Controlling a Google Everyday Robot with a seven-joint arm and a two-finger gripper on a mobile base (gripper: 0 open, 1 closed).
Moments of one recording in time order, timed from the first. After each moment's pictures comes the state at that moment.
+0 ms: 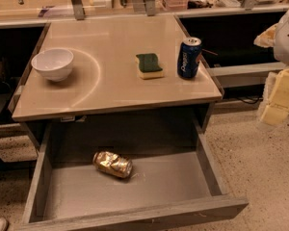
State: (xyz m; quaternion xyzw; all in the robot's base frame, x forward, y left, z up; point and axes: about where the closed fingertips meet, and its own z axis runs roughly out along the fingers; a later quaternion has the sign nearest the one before) arm 0.438 -0.217 0.976 -0.60 0.78 -0.03 0.16
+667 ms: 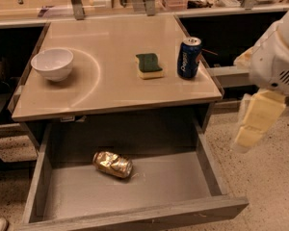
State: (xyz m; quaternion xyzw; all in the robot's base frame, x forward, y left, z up) arm 0.418 -0.178 0.949 -0.60 0.78 0.00 0.16
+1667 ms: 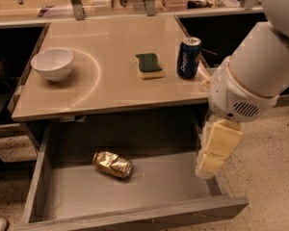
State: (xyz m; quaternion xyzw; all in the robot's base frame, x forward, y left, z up) arm 0.394 -0.116 0.903 -0.63 0.76 0.06 0.15
